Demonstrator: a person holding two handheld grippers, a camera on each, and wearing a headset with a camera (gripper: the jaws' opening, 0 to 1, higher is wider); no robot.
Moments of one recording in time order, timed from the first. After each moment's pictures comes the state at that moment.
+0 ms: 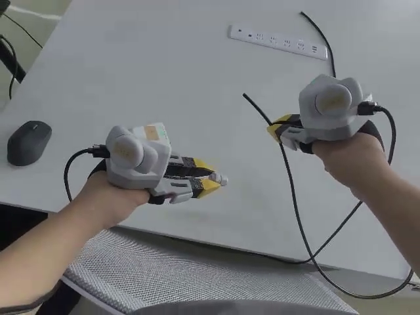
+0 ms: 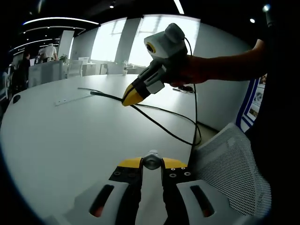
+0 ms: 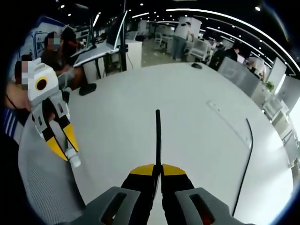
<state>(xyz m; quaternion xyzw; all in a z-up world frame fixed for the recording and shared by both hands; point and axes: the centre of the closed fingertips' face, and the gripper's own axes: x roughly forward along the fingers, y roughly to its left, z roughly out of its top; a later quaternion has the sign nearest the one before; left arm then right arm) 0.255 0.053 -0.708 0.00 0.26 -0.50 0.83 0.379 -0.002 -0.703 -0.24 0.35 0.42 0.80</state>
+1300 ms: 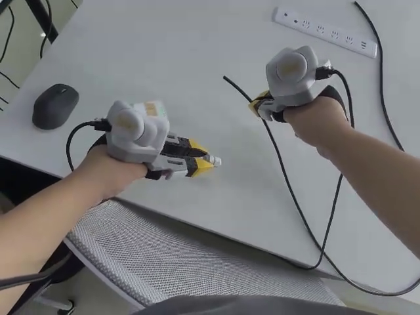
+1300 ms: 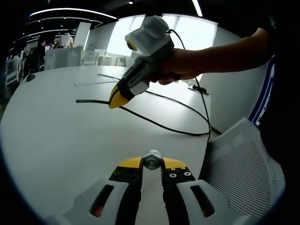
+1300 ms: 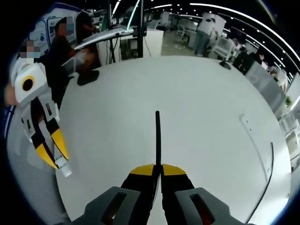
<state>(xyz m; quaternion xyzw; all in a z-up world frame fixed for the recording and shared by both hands) 0.270 0.111 -0.753 -0.04 0.29 -0.44 0.85 0.413 0.098 -0.768 -0.29 0.36 0.49 0.74</state>
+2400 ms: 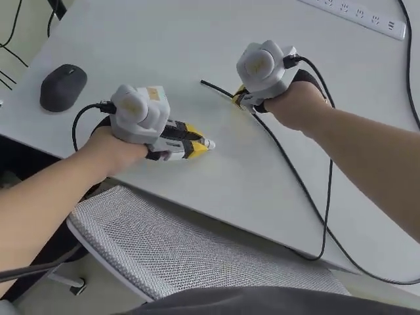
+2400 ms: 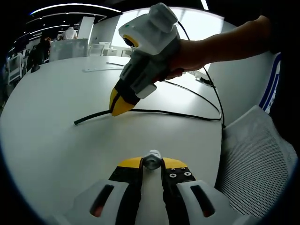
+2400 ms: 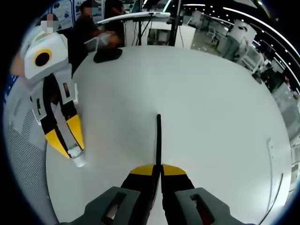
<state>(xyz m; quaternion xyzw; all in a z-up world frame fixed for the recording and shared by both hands) 0.283 0.139 -0.800 -0.02 0.32 -0.42 0.85 0.392 0.140 -0.819 -0.36 0.35 0.56 0.66</state>
